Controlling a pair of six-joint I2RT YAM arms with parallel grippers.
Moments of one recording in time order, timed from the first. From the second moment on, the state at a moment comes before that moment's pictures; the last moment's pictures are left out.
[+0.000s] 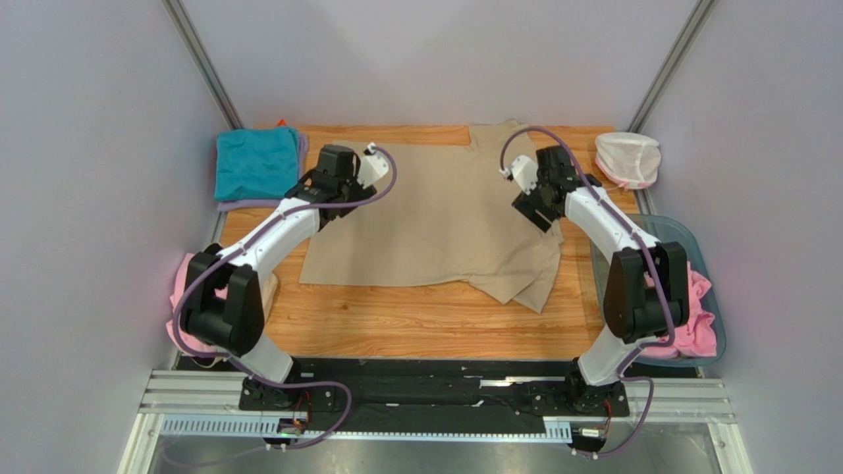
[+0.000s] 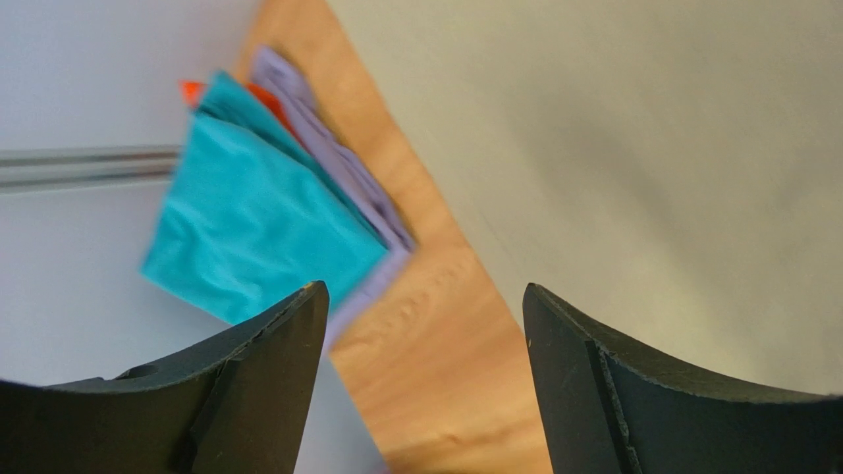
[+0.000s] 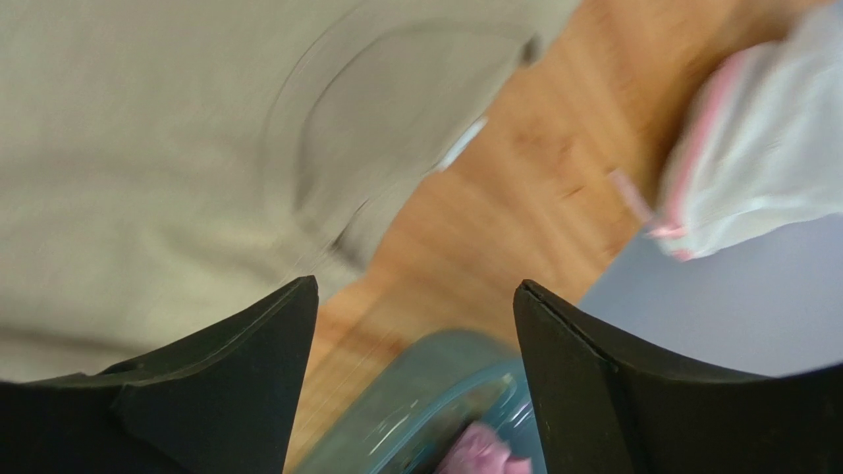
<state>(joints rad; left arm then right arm) -0.34 1.60 1.22 -0.28 -0.29 0.74 0.19 1.70 1.30 -0.56 0.18 -0.72</state>
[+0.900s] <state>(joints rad) -0.35 1.32 0.95 -0.50 -0.08 0.65 0.18 1.53 0.98 -0.87 -0.13 -0.77</state>
